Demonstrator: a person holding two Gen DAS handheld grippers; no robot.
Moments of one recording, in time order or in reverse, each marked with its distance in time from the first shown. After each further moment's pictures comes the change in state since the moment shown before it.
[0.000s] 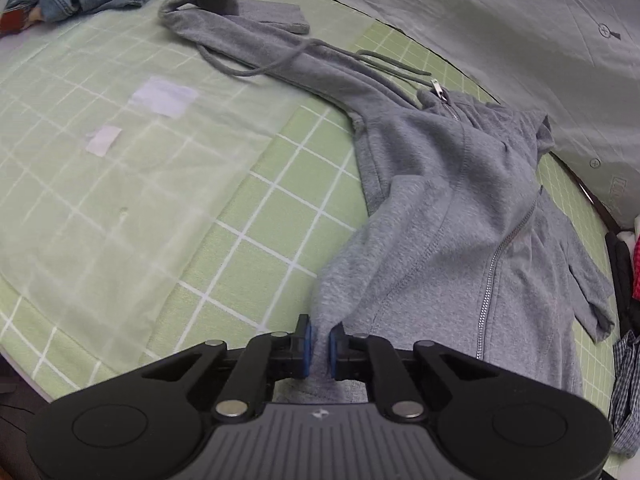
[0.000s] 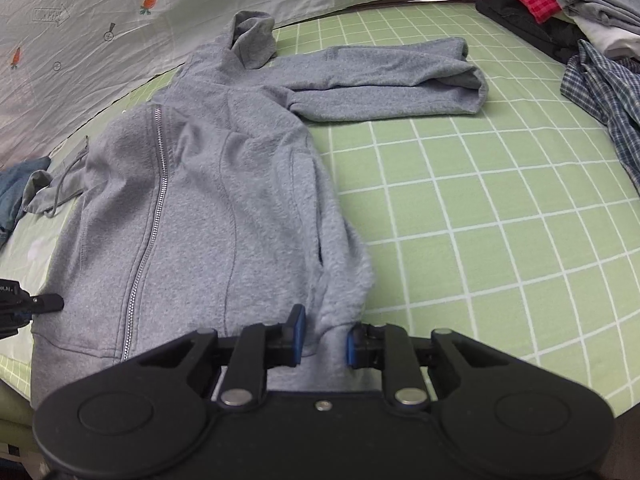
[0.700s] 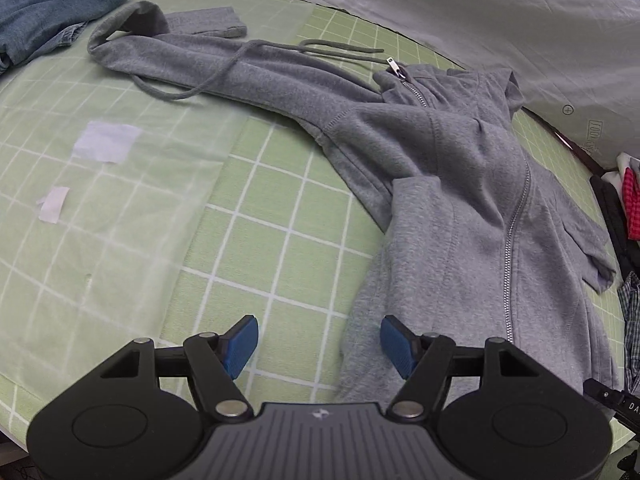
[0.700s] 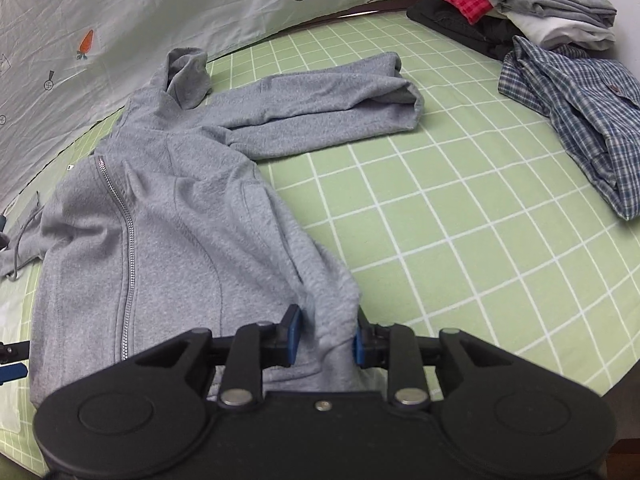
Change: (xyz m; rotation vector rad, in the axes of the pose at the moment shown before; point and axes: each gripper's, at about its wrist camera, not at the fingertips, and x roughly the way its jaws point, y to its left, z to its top) left arm 0.024 -0.024 0.016 0.232 0.049 -0.077; right arm -0.001 -0.018 0.016 0.157 -0.063 -0.151
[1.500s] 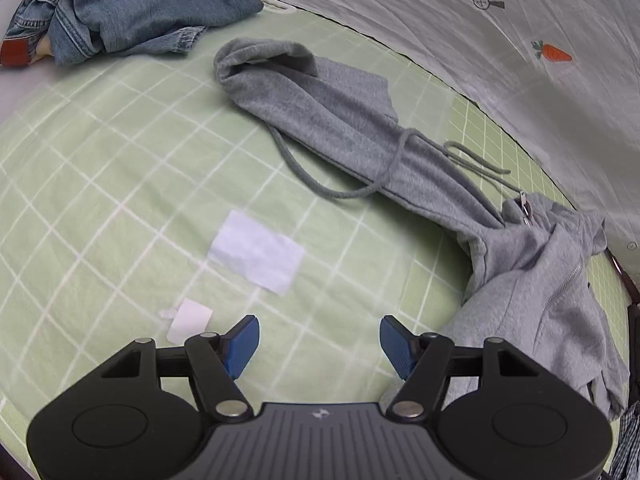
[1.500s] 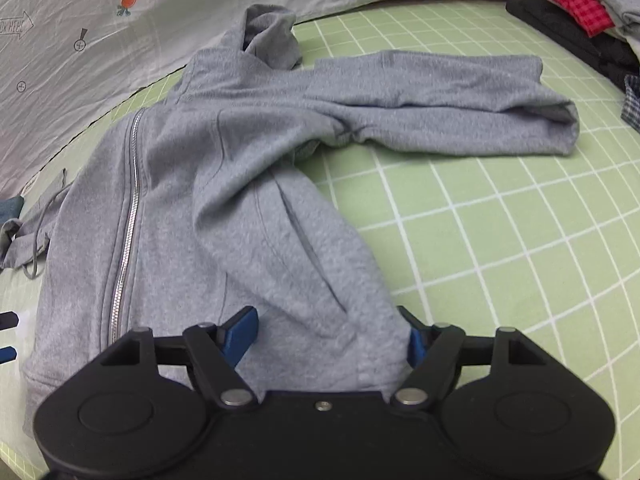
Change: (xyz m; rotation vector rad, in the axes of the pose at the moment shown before) left arm -0.014 0.113 0.070 -0.219 -0.066 0.095; right arm 0.059 0.103 0.029 -0.064 0.056 0.076
